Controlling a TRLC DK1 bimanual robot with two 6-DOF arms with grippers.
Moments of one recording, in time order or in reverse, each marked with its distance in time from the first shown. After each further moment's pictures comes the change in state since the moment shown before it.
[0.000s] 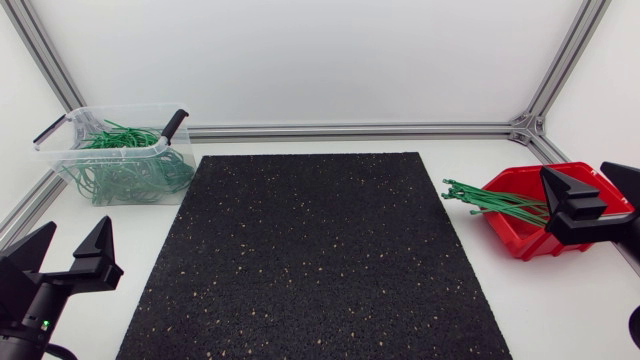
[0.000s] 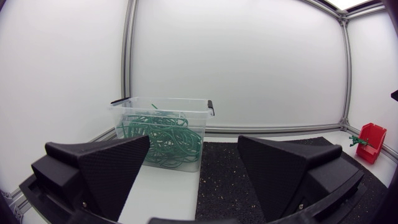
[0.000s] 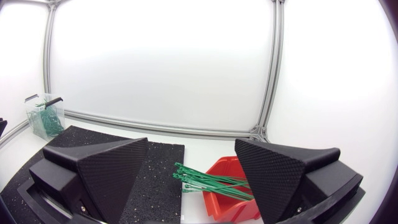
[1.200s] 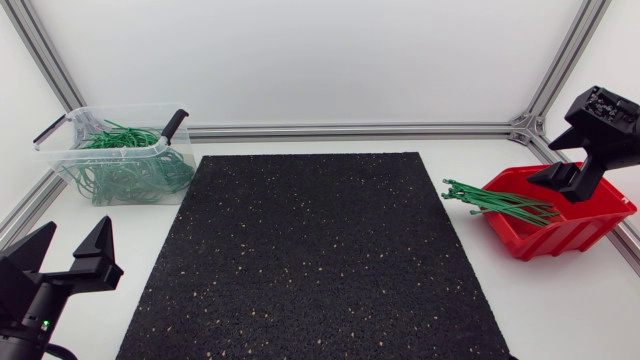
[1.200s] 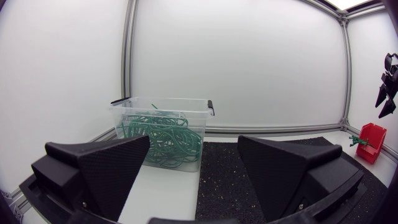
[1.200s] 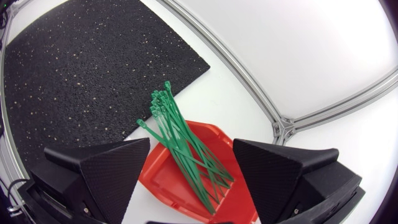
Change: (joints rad) left arm 0.000 0.000 0.000 0.000 0.000 0.000; right arm -0.313 0.978 0.657 -0.473 -0.289 -1.017
